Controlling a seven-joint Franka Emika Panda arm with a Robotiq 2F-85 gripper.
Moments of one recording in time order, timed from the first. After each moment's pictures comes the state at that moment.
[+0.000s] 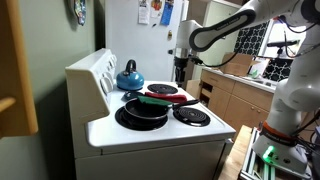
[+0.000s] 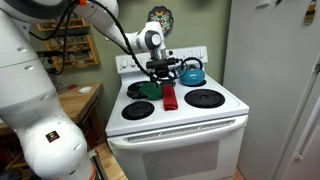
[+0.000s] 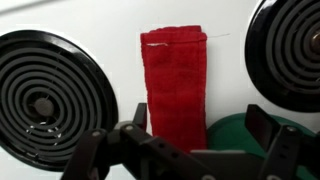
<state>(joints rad) 0.17 -0.06 0.13 -2.19 -0.15 2.15 -0.41</state>
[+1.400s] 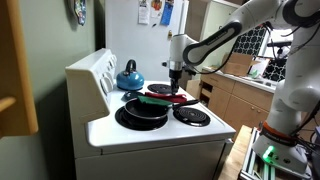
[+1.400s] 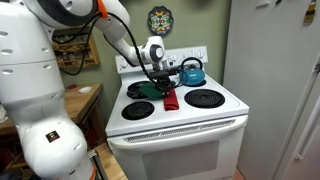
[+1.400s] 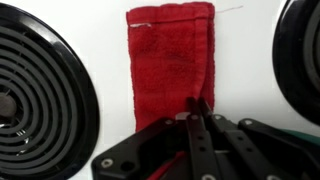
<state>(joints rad) 0.18 0.09 0.16 -2.17 -0.23 2.26 -0.38</state>
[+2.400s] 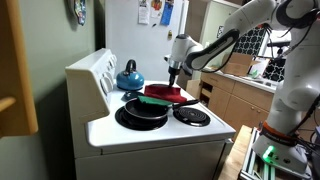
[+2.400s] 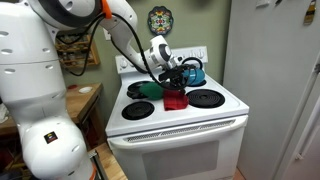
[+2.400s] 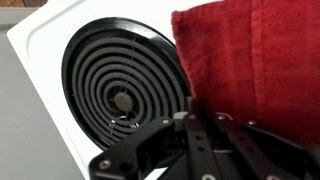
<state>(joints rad) 0.14 0.11 0.09 -2.16 -0.59 2.45 0.01</state>
